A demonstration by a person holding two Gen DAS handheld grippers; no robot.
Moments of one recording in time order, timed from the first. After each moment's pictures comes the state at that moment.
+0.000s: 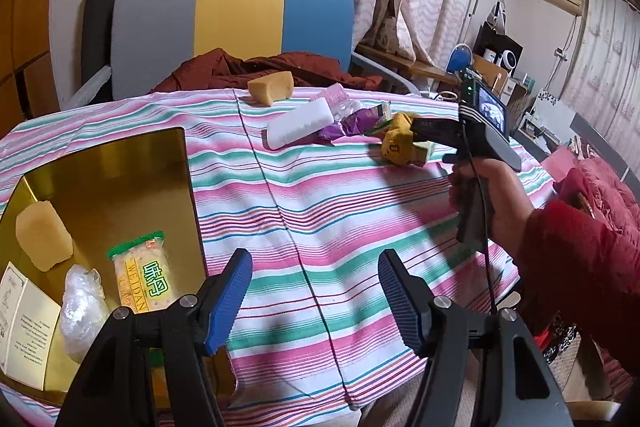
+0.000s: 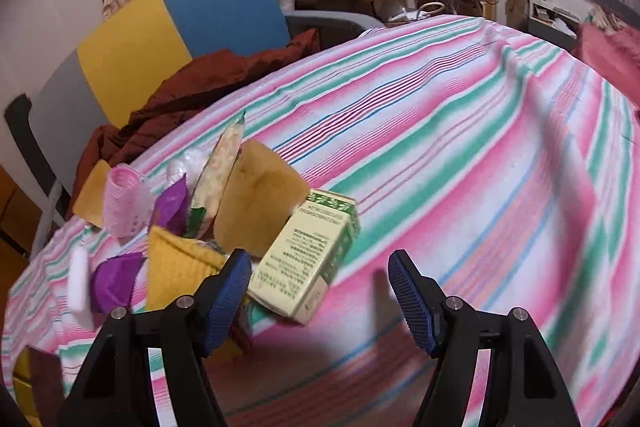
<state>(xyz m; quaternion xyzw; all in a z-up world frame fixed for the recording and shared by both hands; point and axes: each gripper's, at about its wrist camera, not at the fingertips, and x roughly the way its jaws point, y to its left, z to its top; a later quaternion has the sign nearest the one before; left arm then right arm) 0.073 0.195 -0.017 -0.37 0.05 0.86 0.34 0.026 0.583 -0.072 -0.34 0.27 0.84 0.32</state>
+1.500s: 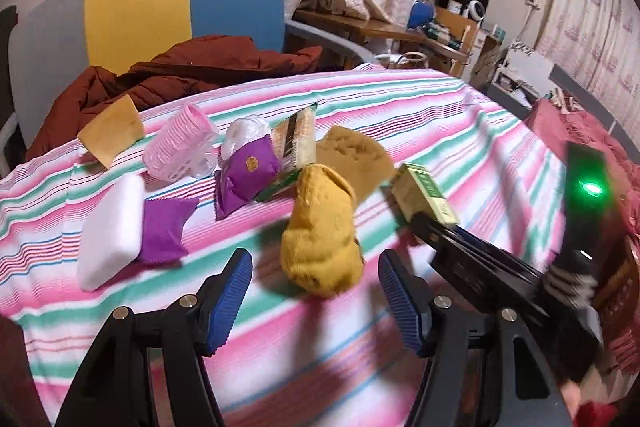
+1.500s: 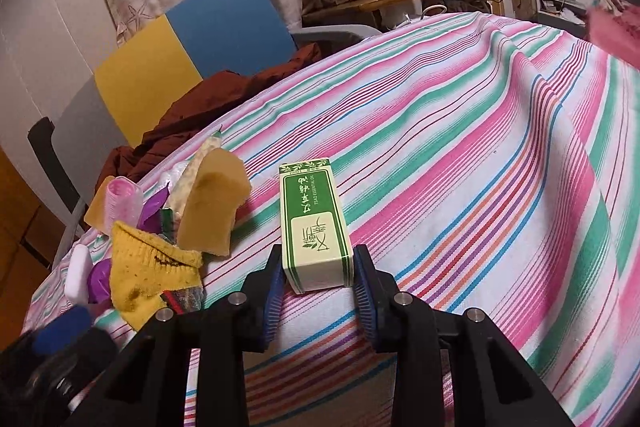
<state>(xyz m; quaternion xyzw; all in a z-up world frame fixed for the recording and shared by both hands) -0.036 0.446 -0.049 -0.39 0.12 0.82 0.41 0.069 0.601 -0.091 -0.29 0.29 0.86 0.29</state>
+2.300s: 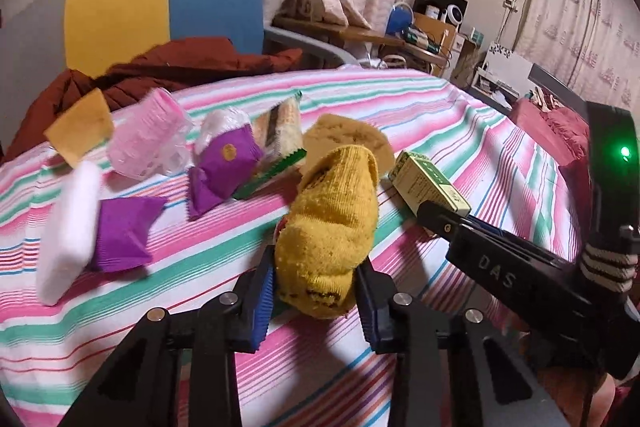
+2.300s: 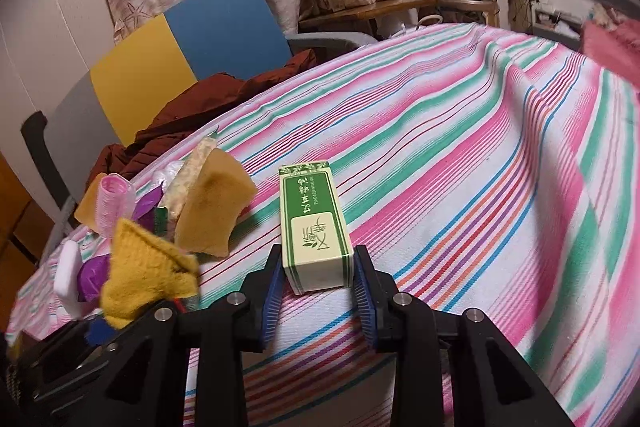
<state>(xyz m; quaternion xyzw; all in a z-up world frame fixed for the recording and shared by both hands) -0.031 0.439 -0.074 -0.36 0.11 0.81 0.45 0.069 0.598 -0.088 -0.29 0.27 0.87 0.31</state>
